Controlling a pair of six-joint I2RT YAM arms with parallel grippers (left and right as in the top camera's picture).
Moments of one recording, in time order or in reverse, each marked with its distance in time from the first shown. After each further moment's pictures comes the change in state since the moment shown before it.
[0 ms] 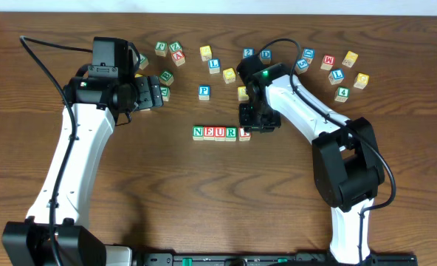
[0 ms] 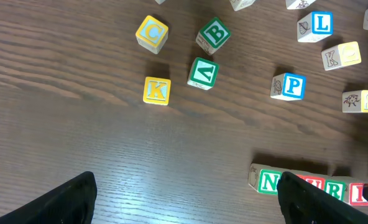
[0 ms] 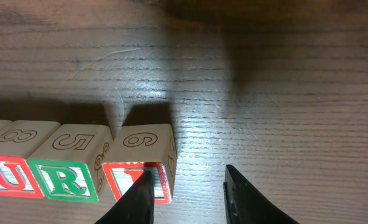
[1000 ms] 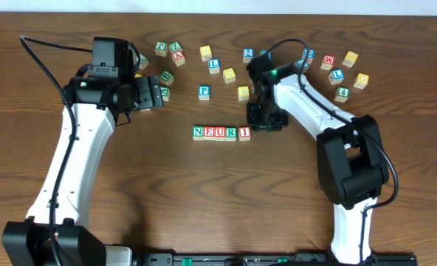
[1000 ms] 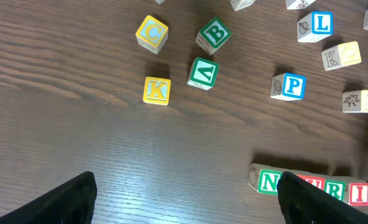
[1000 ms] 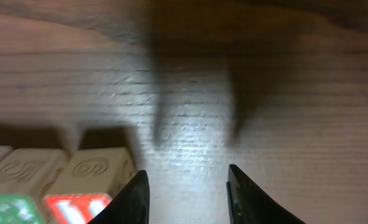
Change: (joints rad) left arm 0.000 0.000 0.000 0.000 0.000 0.000; right arm -0.051 0.000 -0.062 0.062 0.023 -0.040
